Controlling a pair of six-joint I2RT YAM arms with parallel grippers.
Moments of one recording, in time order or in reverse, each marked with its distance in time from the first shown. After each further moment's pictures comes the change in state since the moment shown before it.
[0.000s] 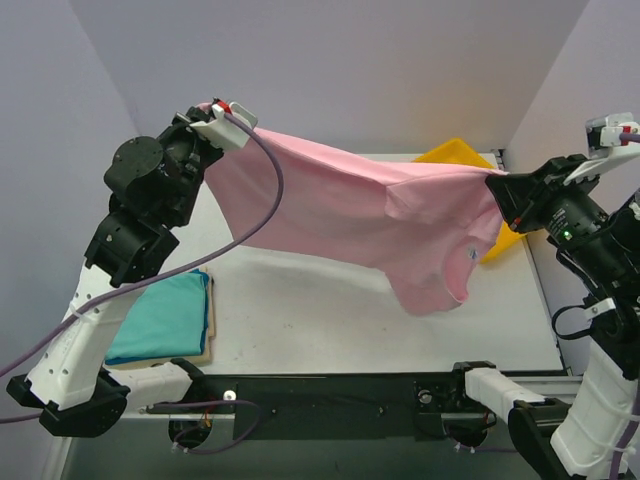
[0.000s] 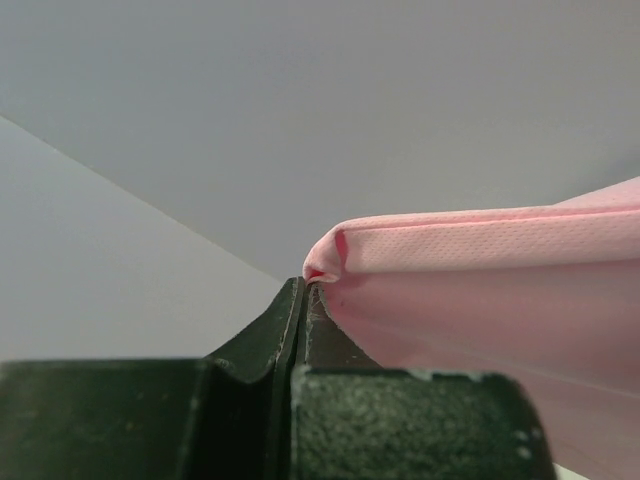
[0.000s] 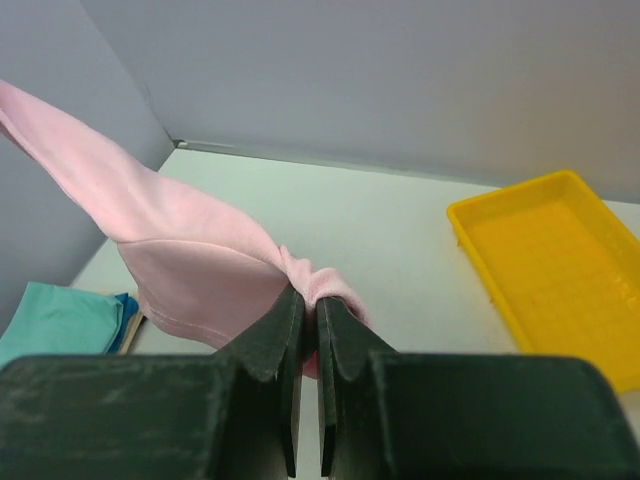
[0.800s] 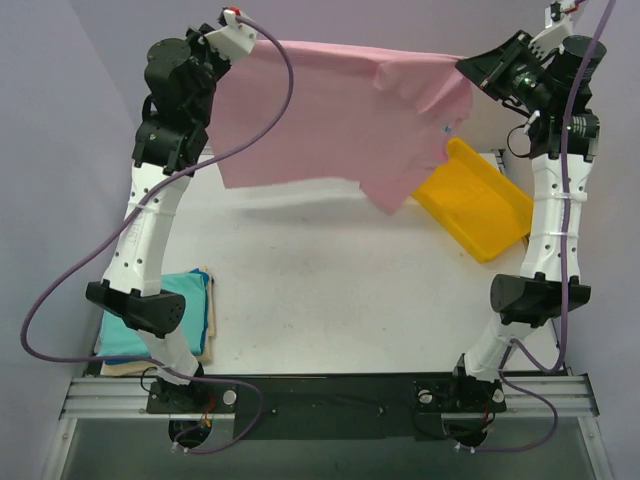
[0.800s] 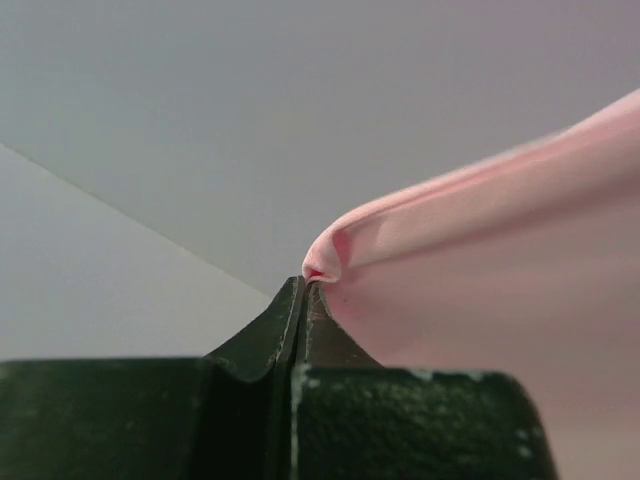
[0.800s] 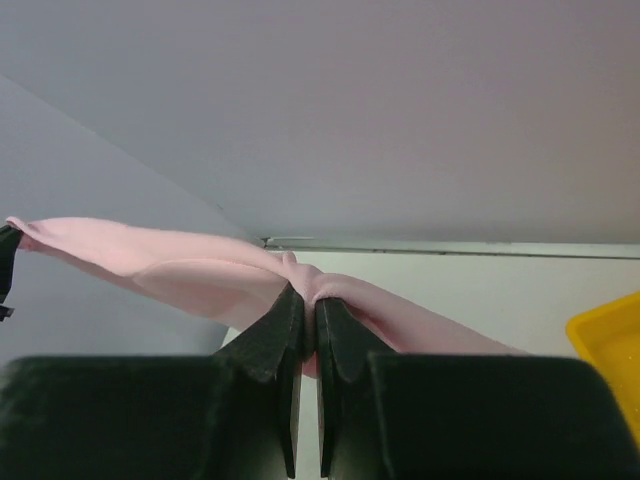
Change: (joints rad) left arm 0.261 0.600 0.575 0.002 0.134 -0.006; right arm -0.156 0.756 0.267 0.503 -0.263 0.446
